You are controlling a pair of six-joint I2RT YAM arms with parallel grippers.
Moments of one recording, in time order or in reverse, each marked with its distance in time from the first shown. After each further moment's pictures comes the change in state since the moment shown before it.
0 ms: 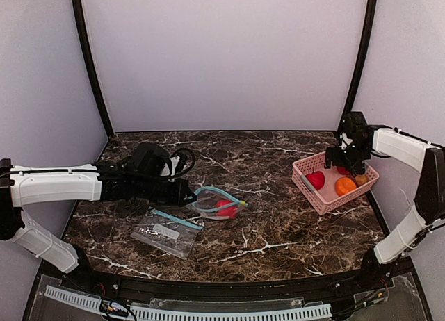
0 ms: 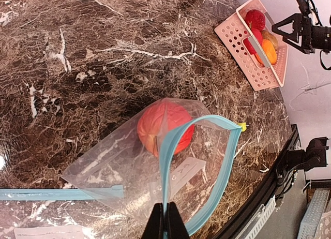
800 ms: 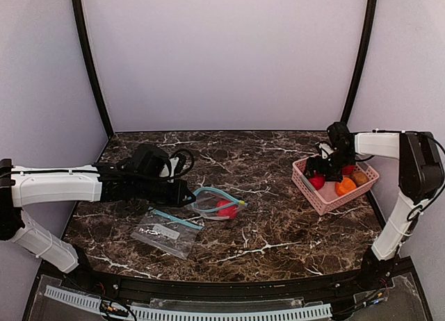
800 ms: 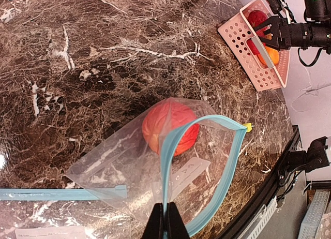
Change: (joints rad) left arm 0.011 0.000 -0.018 0.014 0.004 -0.001; right arm 0.029 0.234 0.013 0.132 -0.300 -0.127
